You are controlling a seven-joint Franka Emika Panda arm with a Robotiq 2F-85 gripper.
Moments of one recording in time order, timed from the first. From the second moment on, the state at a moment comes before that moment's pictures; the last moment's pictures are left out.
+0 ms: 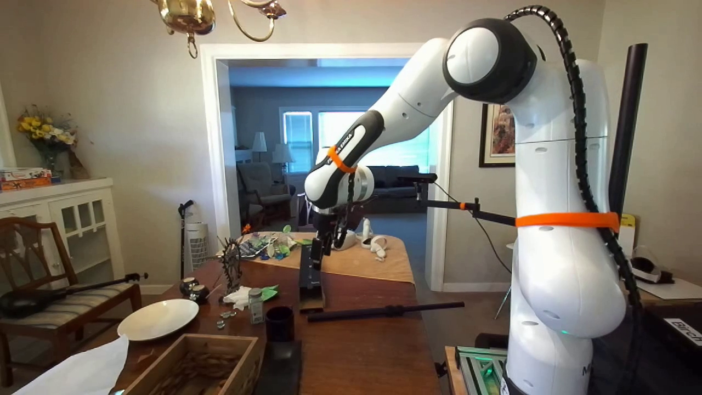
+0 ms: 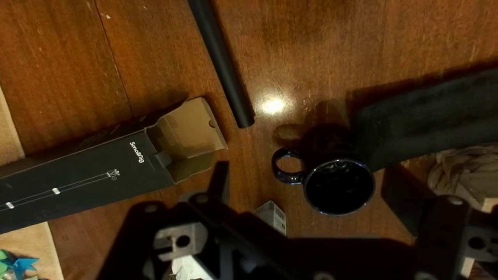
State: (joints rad) arm -0.28 0.07 -0.34 -2.28 0.04 2.53 -0.61
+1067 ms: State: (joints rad) arm -0.38 0.16 -0.34 -2.37 -0.02 2.66 -0.67
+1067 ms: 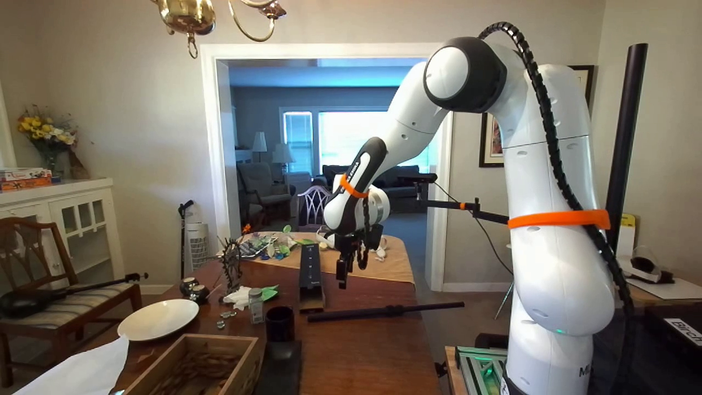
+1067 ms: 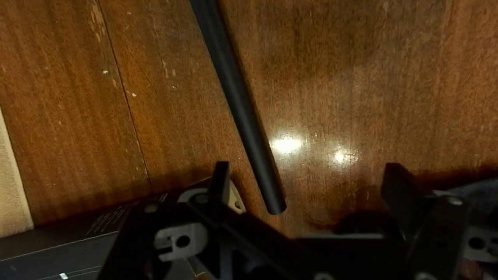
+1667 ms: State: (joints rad) arm -0.39 0.19 -0.33 -2.32 0.03 2.65 -0.65
